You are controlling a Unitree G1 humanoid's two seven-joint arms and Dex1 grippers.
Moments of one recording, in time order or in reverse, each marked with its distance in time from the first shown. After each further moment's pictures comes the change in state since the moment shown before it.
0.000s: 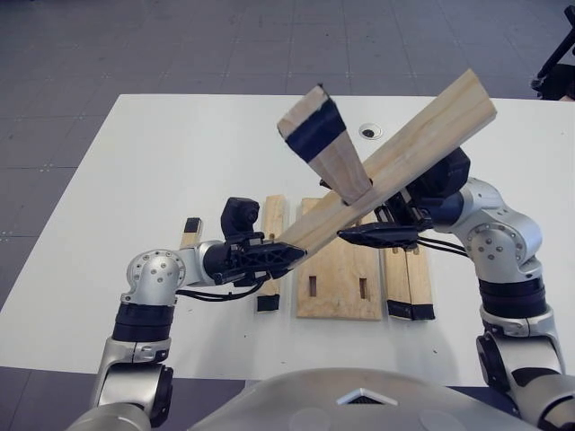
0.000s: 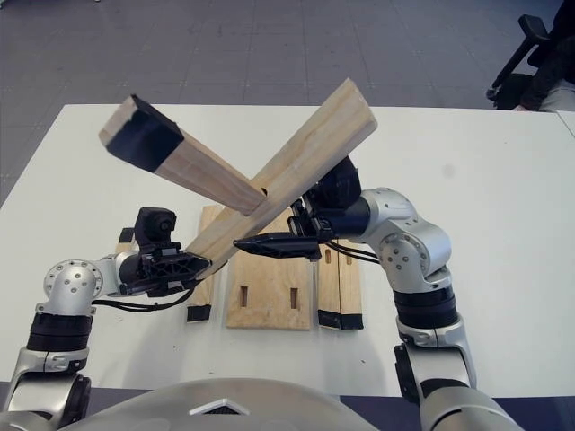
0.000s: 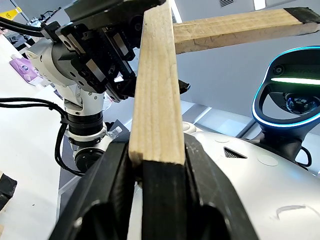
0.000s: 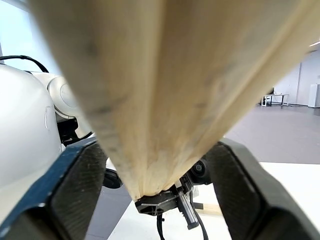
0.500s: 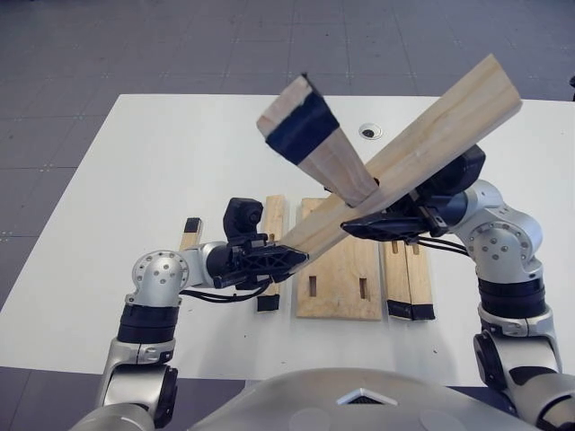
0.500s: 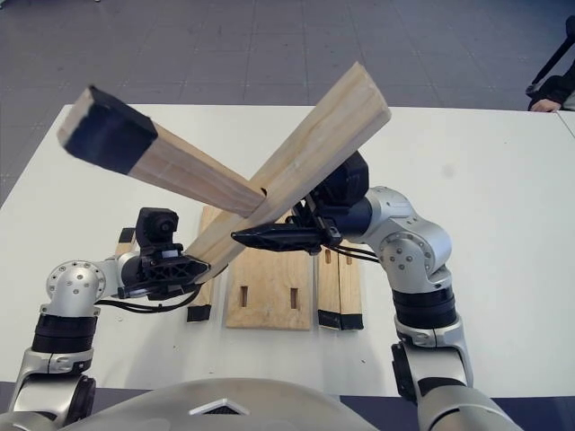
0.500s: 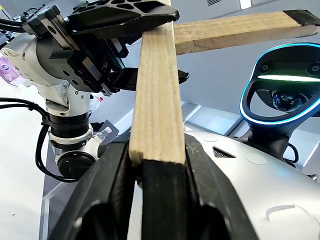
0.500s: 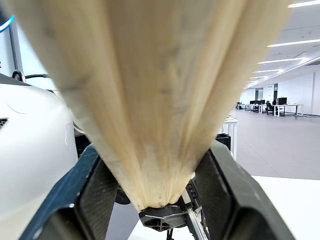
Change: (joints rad) left arm 0.001 -0.023 -0.001 -0.033 -0.045 0.031 0.009; right arm -0.006 0.010 -0.021 -0.035 0.091 0.049 -0.006
